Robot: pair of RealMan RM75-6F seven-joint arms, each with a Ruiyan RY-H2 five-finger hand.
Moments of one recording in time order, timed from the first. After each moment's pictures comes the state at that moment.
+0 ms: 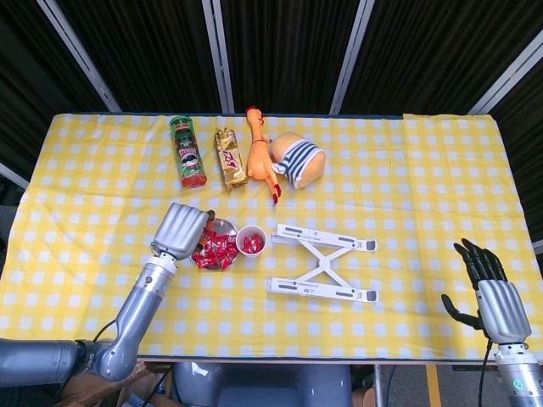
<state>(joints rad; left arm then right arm) -0.86 -1.50 -0.23 -1.82 0.81 1.22 0.89 0.09 -1.08 0.05 -1.69 -1.52 1.44 0.18</state>
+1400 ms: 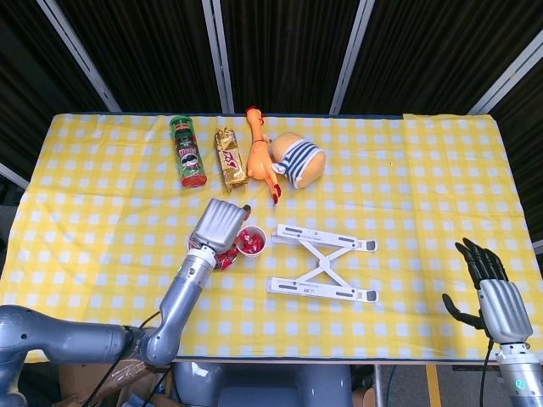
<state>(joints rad) -1.02 -1.65 -0.26 -1.68 0.68 1.21 0.97 0.09 -1.07 0.05 -1.70 -1.52 1.44 0.20</state>
